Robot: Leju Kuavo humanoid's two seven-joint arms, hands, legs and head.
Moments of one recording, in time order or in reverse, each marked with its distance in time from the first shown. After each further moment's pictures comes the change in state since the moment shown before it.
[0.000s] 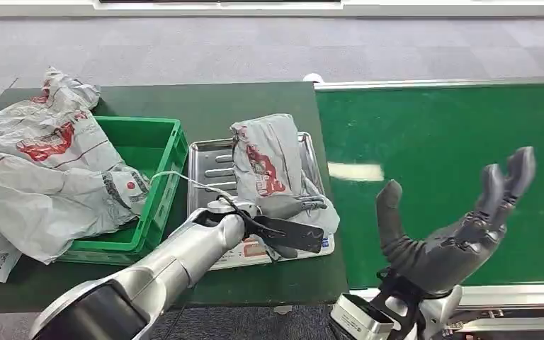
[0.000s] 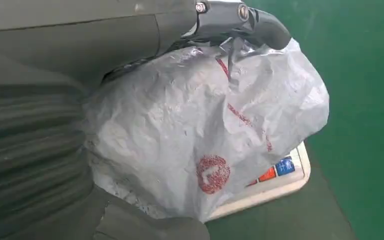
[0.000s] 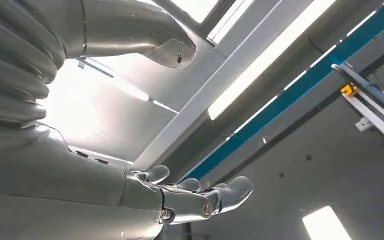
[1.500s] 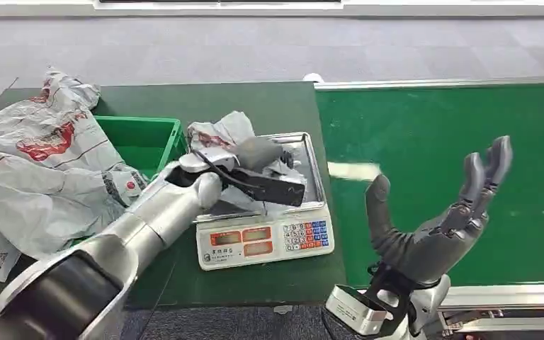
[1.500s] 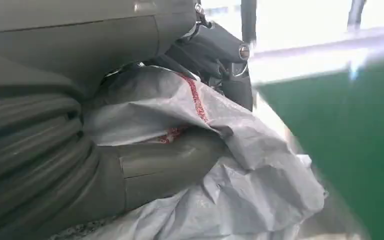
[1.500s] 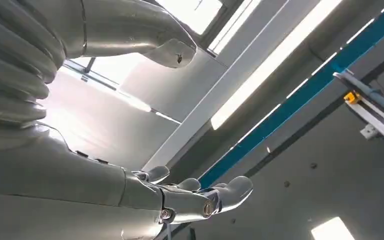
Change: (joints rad) left arm -0.192 0.140 -0.011 -0.221 -0.060 0.119 0.067; right arm -0.019 -0.006 0.016 0.048 -0.029 0.000 0.000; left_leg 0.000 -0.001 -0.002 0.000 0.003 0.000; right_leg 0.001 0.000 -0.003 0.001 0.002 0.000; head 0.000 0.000
